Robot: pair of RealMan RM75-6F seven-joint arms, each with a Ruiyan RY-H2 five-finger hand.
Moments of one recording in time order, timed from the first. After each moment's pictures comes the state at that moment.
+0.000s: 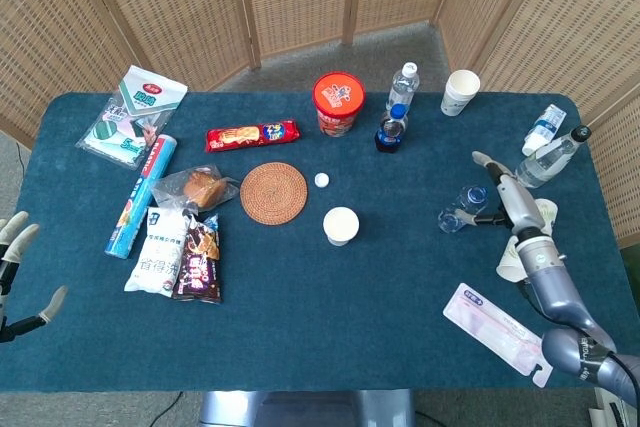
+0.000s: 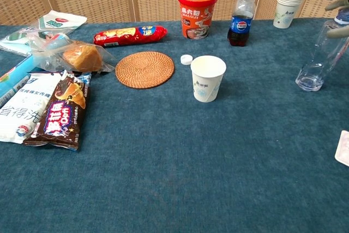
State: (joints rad) left arm -0.02 -1.06 -0.04 -1.67 1.70 1.71 -0.03; right arm 0.54 -1.26 0.34 -1.38 -1.12 0.81 0.44
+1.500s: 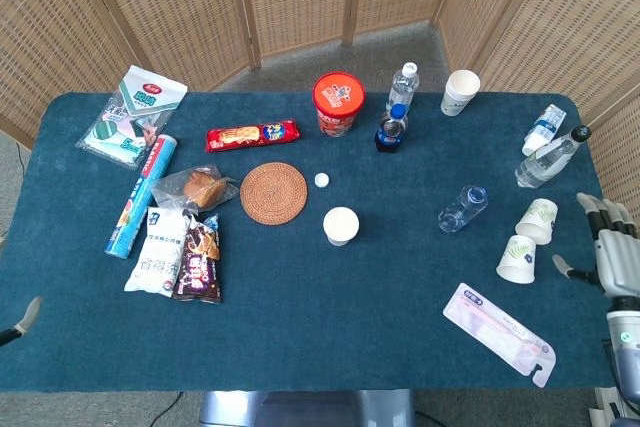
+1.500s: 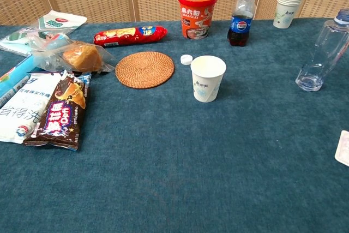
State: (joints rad) left arm 0.04 -1.09 -0.01 -1.58 1.63 1.74 -0.15; right arm 0.24 -1.13 0.16 -1.45 -1.22 1.25 0.14
